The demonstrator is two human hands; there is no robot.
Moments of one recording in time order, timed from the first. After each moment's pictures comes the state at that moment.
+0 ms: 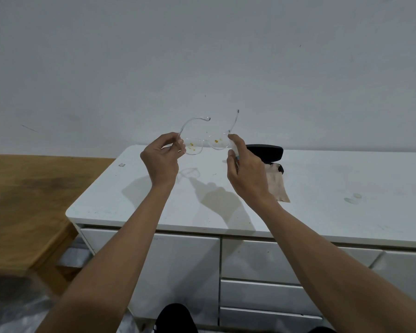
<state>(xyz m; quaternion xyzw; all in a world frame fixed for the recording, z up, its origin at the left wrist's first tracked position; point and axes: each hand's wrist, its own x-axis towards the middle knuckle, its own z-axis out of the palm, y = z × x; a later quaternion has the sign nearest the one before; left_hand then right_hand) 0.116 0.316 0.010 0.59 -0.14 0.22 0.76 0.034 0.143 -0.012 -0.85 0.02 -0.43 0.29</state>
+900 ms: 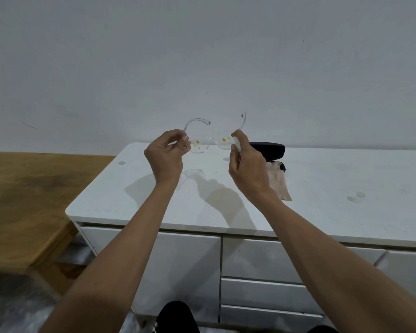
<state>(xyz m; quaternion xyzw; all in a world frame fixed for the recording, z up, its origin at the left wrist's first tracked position) 0.110 0.308 0.012 0.58 -0.15 0.21 0.77 0.045 0.138 -0.012 -0.85 0.03 -0.45 0.28</state>
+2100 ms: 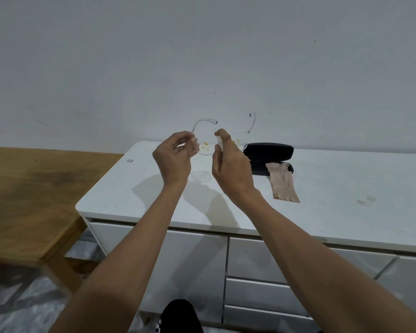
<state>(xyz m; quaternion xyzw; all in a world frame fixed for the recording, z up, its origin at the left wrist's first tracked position) 0.102 0.312 0.011 0.59 -0.13 0.22 0.76 0.055 0.192 -0.007 -0.85 -0.02 -0.46 0.28</state>
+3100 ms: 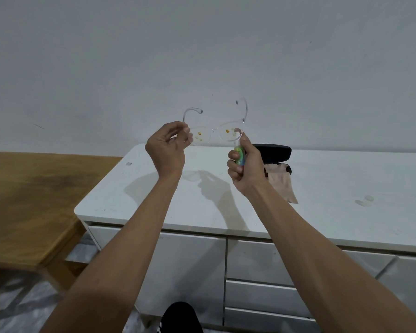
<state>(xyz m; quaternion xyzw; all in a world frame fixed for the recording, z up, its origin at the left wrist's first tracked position) 0.113 0.312 0.033 0.56 -0.14 0.23 0.79 0.045 0.156 0.016 -0.41 0.08 -0.10 0.90</state>
